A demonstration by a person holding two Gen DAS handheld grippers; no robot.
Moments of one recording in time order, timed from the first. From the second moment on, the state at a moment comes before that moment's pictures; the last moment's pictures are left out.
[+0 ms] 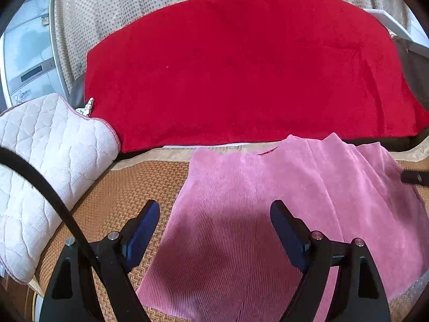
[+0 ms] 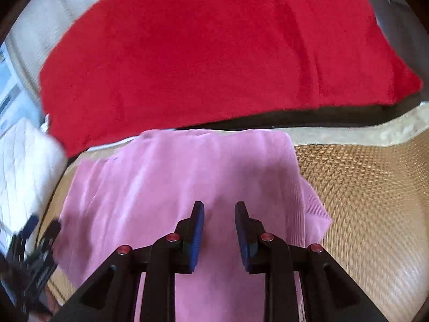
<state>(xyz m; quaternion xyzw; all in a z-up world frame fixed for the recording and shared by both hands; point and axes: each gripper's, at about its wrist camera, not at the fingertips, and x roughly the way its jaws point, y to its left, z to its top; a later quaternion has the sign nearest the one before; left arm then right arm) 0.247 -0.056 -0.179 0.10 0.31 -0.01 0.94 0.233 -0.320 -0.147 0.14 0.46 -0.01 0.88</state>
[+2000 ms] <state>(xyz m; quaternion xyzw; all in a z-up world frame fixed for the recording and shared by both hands) 0.212 -0.086 -0.164 0.09 0.27 -0.10 0.95 0.159 -0.270 -0.127 -0.06 0.39 -0.12 0.91</state>
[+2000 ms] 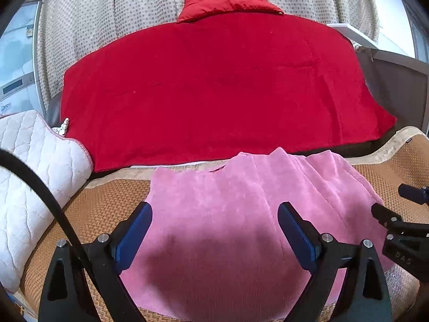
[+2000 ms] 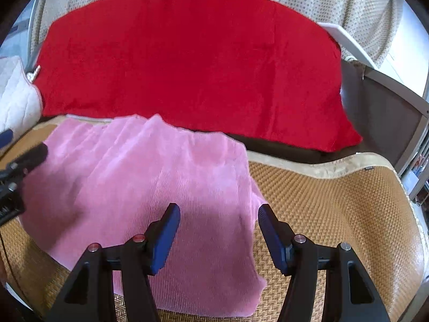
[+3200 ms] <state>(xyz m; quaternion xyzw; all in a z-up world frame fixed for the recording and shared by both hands) 0.309 -0.028 -0.191 0.11 0.33 0.01 0.94 0.219 -0.324 -0.156 0.14 0.45 -0.02 0.88</state>
